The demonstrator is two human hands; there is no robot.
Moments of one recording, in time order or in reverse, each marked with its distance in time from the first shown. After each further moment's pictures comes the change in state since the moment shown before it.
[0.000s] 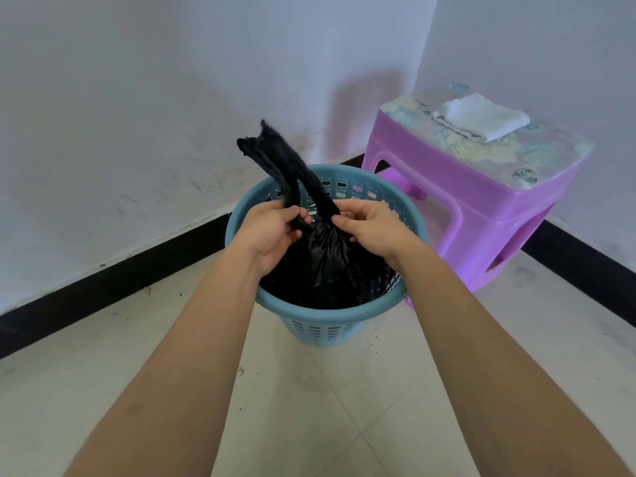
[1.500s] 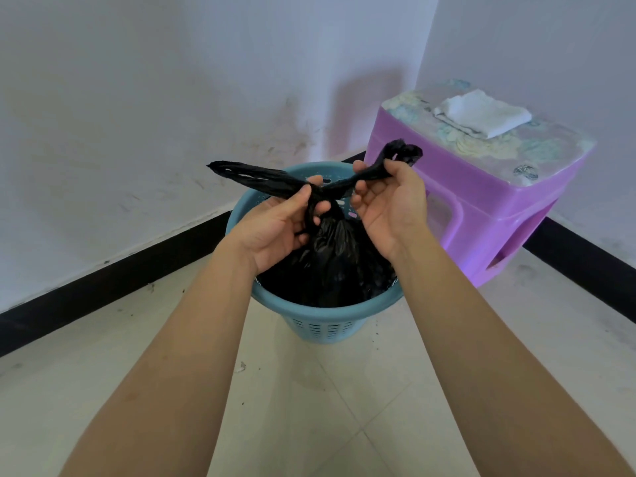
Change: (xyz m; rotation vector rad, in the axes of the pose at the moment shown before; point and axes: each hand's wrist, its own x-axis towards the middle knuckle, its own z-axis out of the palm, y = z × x) left_hand -0.010 0.007 -0.004 -0.006 -0.308 -0.046; right_hand -0.013 -0.043 0.004 1.084 0.222 -0.018
